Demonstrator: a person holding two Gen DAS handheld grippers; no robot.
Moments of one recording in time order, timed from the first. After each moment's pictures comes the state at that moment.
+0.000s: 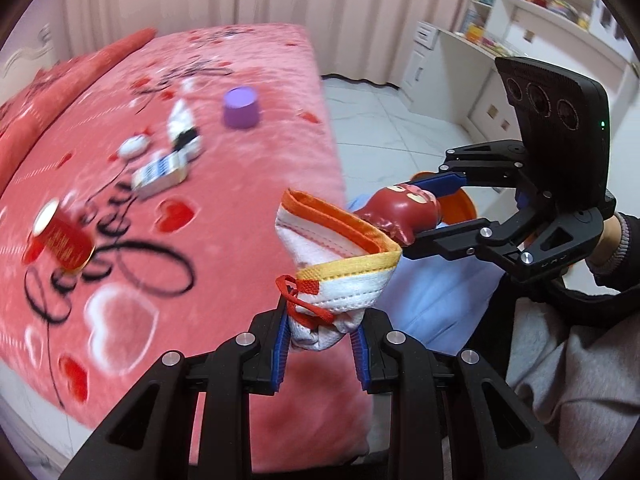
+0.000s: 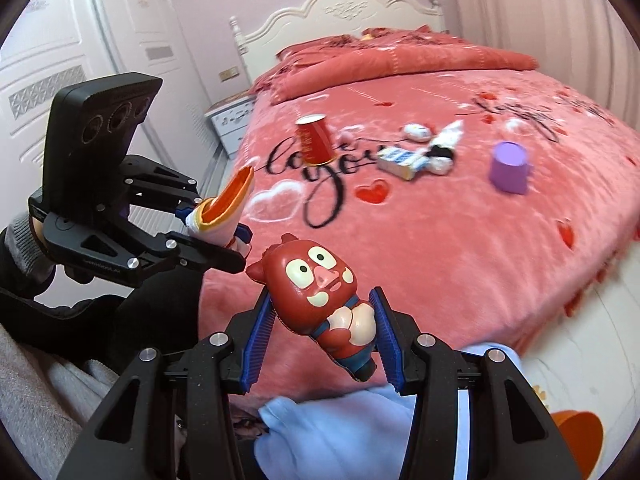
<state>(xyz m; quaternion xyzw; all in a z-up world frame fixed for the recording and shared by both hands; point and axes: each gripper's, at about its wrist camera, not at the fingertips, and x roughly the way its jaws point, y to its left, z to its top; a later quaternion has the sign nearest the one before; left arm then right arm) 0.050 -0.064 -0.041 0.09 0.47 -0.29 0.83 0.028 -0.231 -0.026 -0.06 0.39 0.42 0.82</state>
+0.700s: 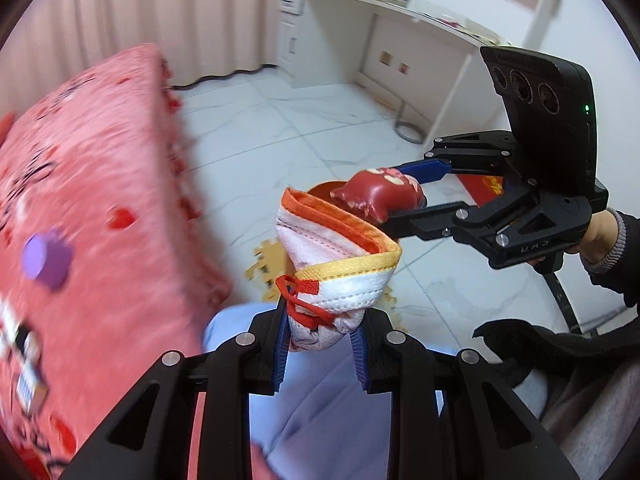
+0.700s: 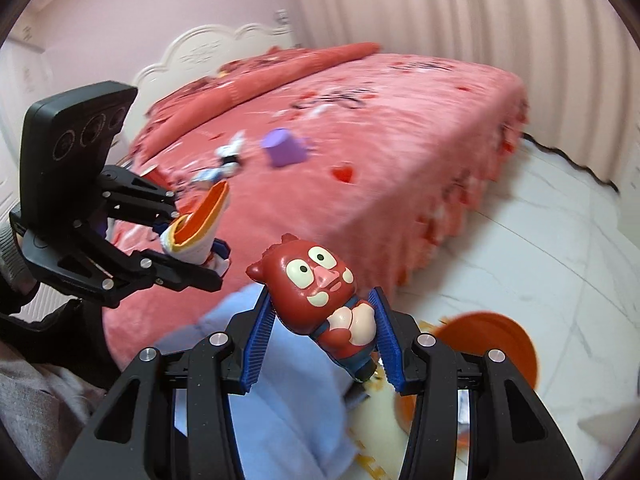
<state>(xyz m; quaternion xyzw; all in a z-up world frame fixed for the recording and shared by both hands) 0.113 -0.273 -0.056 0.19 0.45 -0.47 0.74 0.025 -0.468 -0.032 0.04 0.40 0.20 0.89</state>
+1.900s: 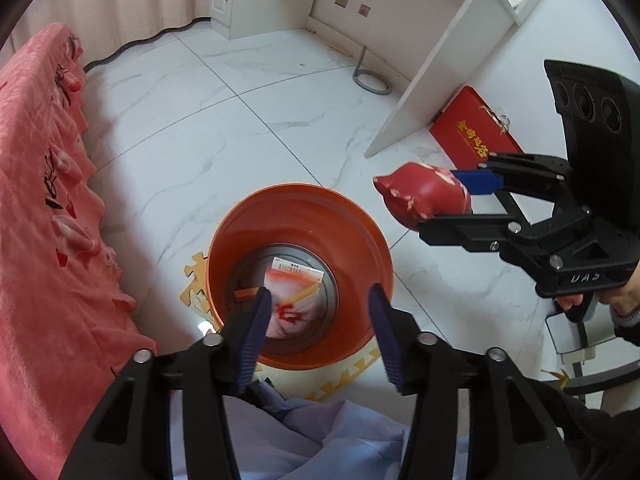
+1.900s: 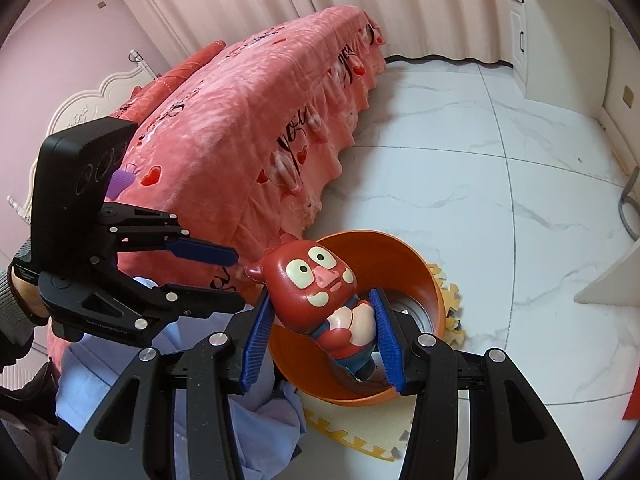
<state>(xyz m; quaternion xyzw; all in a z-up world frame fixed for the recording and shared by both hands) 0.169 -0.434 -0.153 0.23 0.51 -0.52 0.64 0.036 -0.626 -0.129 0.18 0.45 0.03 0.87</state>
